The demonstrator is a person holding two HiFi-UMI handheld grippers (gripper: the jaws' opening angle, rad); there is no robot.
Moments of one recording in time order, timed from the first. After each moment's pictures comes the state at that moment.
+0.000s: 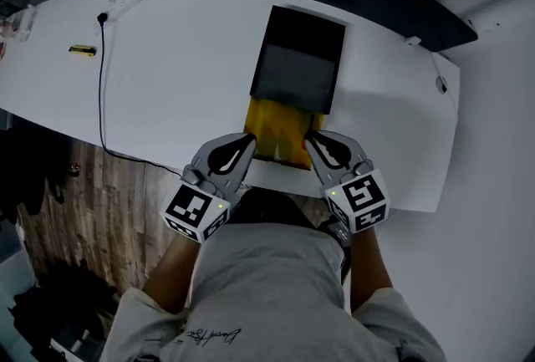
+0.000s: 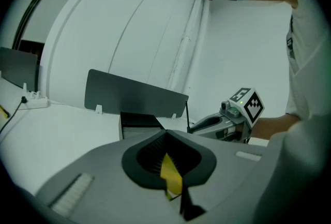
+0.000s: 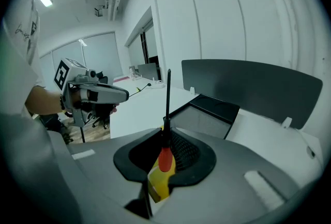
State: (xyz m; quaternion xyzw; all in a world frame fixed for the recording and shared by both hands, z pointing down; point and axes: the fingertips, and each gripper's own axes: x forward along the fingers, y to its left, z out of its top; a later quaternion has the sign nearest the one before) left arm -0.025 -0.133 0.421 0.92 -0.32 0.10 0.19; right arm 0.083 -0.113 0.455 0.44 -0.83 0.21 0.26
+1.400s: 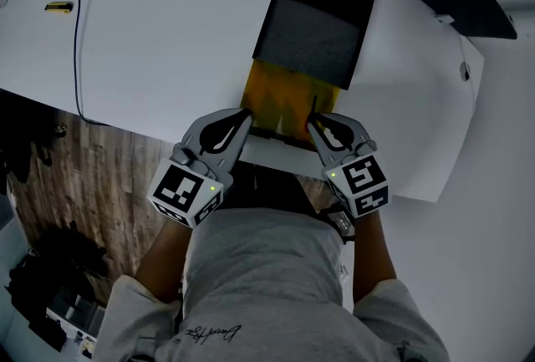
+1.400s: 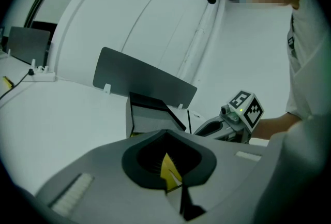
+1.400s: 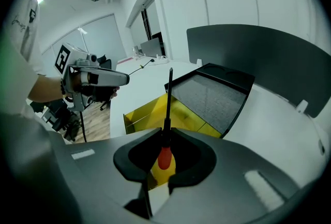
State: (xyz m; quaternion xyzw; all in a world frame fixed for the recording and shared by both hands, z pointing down) left arm -0.036 -0.136 0.493 0.90 -0.33 0.12 0.25; right arm 0.080 -0.103 0.543 0.38 -0.82 0.26 0.34
